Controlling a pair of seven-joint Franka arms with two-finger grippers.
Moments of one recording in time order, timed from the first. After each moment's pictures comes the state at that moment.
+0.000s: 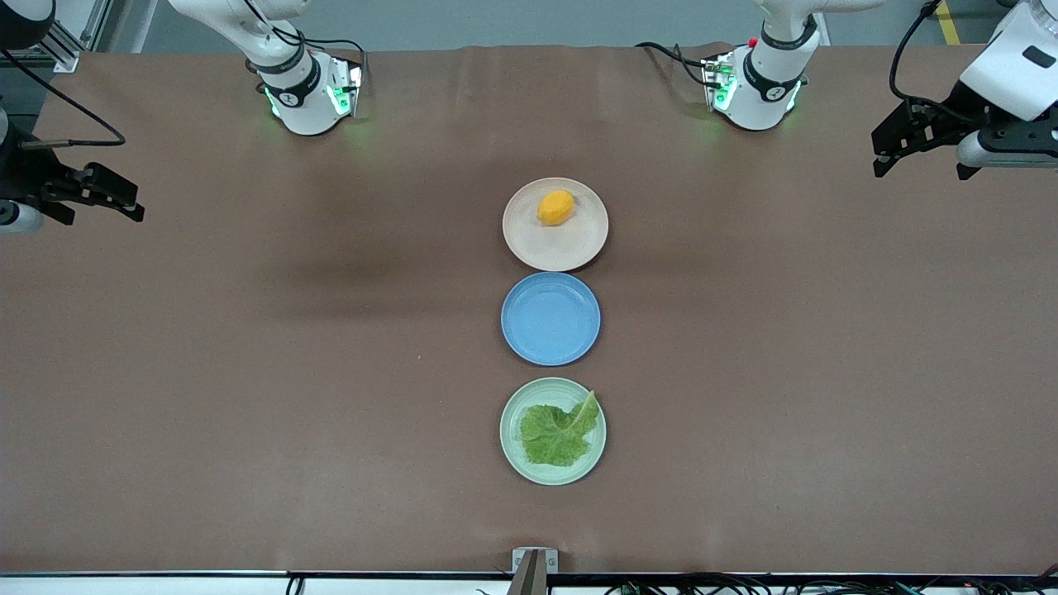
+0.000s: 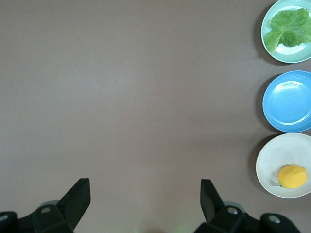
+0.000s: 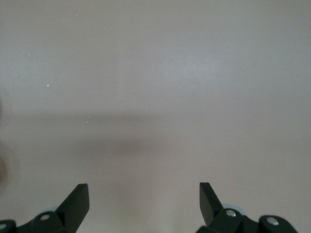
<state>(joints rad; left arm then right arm) -0.02 -0.11 -0.14 -1.58 0.03 1.50 -0.07 -0.01 -0.10 -0.05 -1.75 0.00 1.63 -0.09</state>
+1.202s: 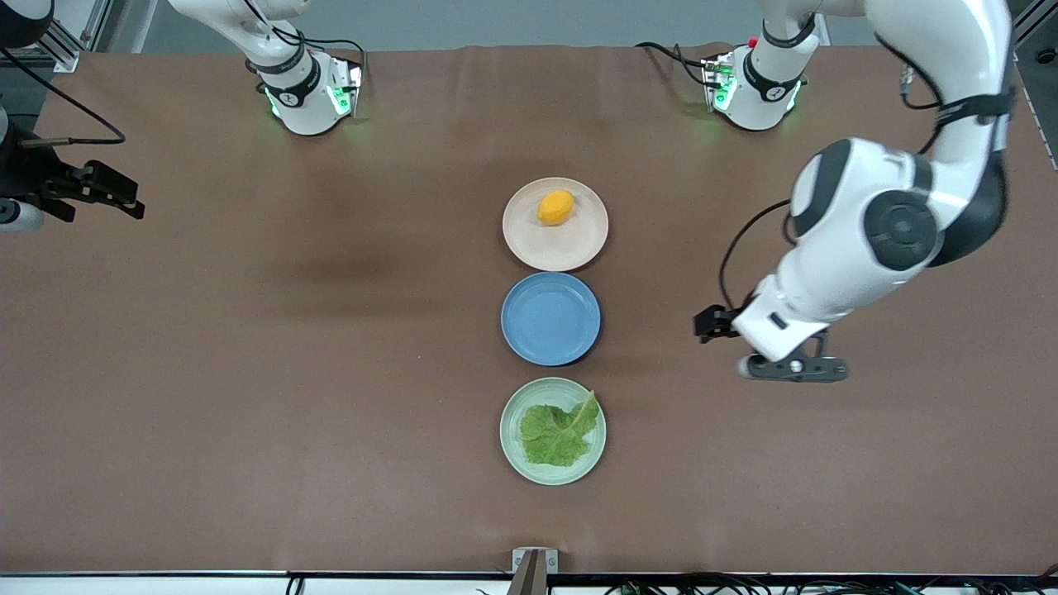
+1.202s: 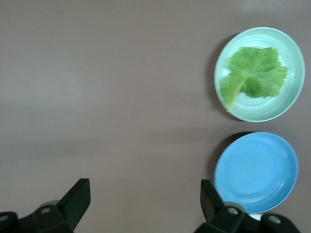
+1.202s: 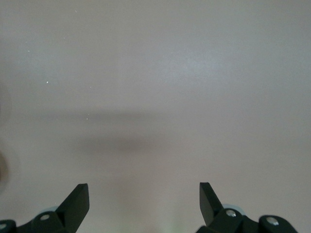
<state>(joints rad) -0.23 0.44 -0.16 -1.48 -0.02 1.98 -0.32 -0.01 -0.10 -0.05 -1.75 0.00 1.61 -0.09</state>
